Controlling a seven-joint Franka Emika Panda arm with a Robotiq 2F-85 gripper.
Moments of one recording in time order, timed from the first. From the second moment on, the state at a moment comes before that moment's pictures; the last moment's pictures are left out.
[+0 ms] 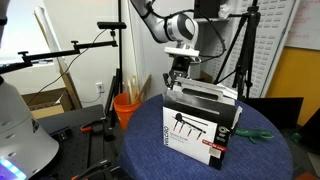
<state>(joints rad) 0.14 0.67 0.11 -1.69 -0.35 1.70 -0.43</state>
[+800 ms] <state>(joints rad) 0.16 0.60 0.12 -1.60 -0.35 1.55 -0.39</state>
